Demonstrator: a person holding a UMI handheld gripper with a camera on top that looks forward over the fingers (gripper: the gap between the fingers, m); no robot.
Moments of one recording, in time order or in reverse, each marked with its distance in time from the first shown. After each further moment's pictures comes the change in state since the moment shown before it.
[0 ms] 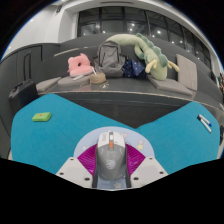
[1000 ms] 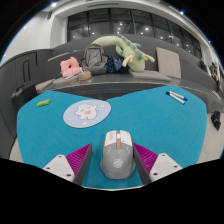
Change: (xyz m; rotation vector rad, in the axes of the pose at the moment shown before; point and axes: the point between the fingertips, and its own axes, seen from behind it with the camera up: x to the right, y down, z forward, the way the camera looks) arm 0.093 0.115 -0.158 -0.007 0.055 0.085
